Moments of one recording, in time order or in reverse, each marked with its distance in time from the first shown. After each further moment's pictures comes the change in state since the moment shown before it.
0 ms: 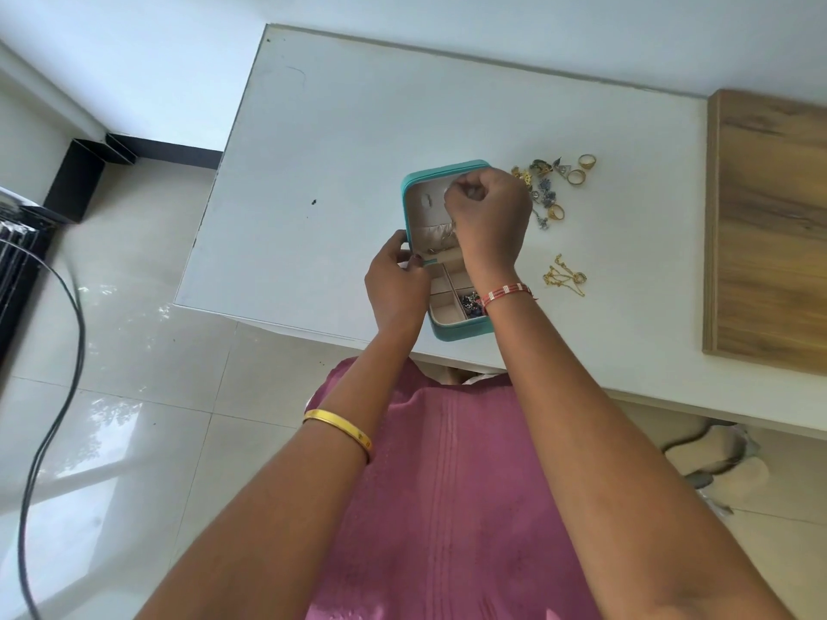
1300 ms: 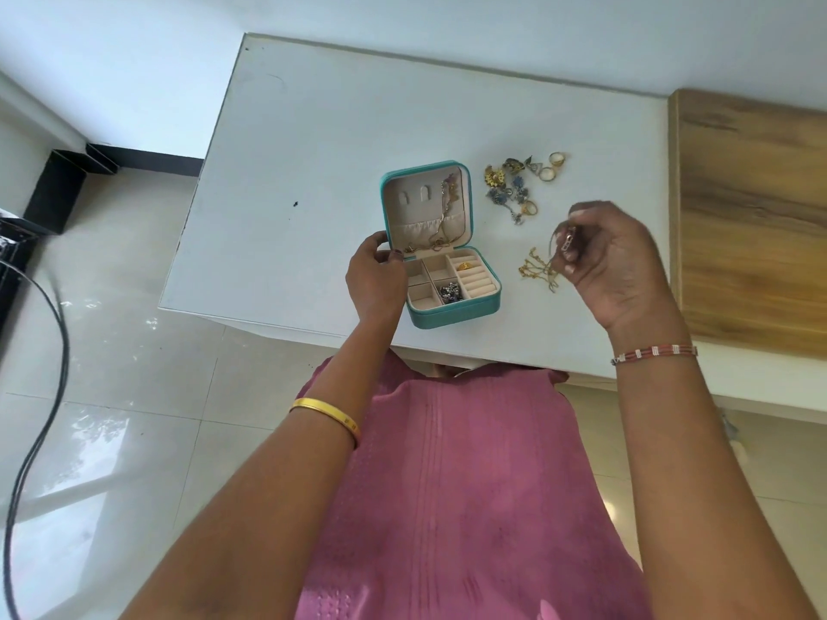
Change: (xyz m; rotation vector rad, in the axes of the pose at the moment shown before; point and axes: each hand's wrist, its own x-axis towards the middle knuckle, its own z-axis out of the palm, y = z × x) left_hand 0.004 -0.003 0.002 0.039 -0.014 -0.096; right_hand -0.002 0.032 -0.135 0.821 -0.269 0.476
